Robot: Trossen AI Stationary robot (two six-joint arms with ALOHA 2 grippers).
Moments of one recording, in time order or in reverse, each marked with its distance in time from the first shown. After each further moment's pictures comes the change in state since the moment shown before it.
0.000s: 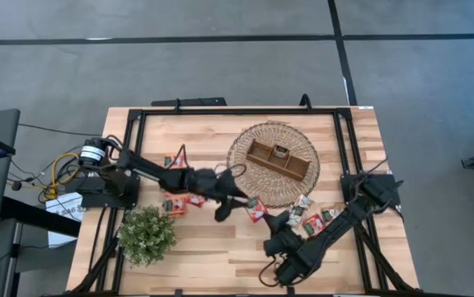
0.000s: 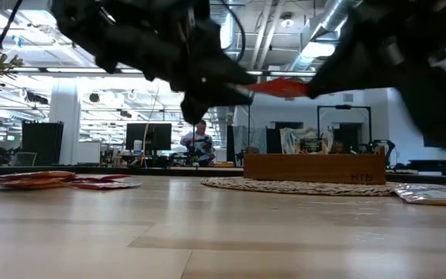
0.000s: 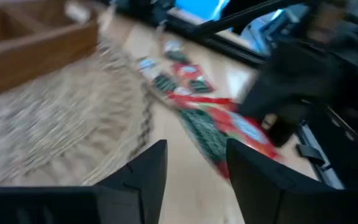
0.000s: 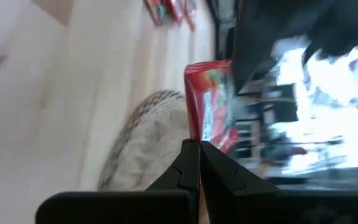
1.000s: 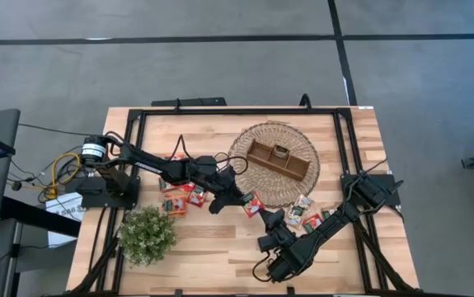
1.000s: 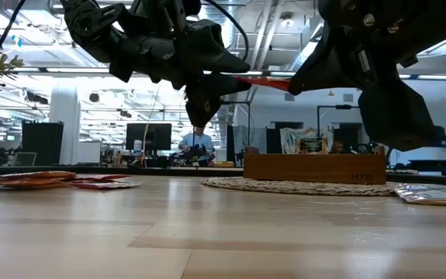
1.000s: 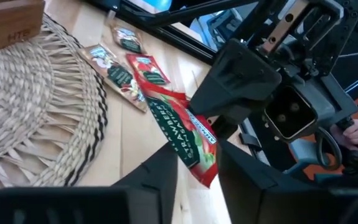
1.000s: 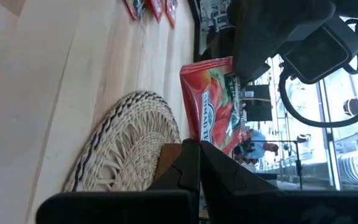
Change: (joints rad) left arm 0.083 0.000 0.000 0.055 0.325 -0.062; right arm -0.050 0.026 0.021 -0.014 0.078 -0.039
